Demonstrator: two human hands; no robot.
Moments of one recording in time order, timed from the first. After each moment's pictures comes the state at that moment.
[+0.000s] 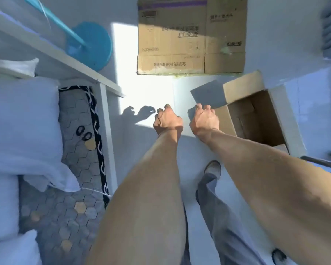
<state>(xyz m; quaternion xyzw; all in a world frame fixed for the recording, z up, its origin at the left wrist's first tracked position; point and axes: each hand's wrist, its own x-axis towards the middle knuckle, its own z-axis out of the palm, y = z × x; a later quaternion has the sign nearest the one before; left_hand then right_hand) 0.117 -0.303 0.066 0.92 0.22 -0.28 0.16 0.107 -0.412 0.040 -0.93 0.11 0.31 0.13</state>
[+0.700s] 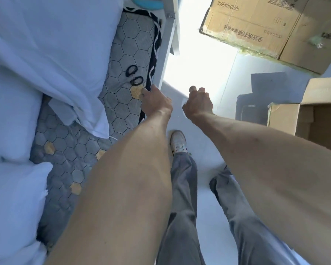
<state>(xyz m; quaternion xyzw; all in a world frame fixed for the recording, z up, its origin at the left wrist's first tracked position) 0.038 -0.036 0.000 0.87 0.41 -0.22 0.14 0.062 -0.148 -0.012 -0.93 -0.03 0.34 0.15</state>
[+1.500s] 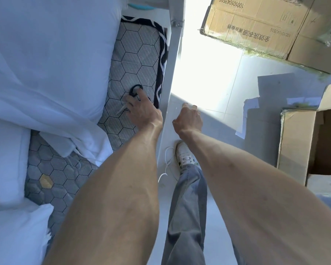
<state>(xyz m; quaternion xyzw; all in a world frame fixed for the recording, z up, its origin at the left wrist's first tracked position) 0.075 0.056 -0.066 0.88 0.39 -0.25 0.06 0.078 -0.053 -0.070 -0.90 0.08 0.38 0.17</state>
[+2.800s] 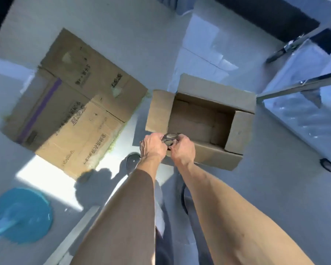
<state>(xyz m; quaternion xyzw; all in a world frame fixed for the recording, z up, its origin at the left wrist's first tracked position) 0.251 -0.532 -0.065 0.86 -0.27 -0.44 0.00 0.164 -0.563 -0.066 -0.56 0.70 0.15 0.42</state>
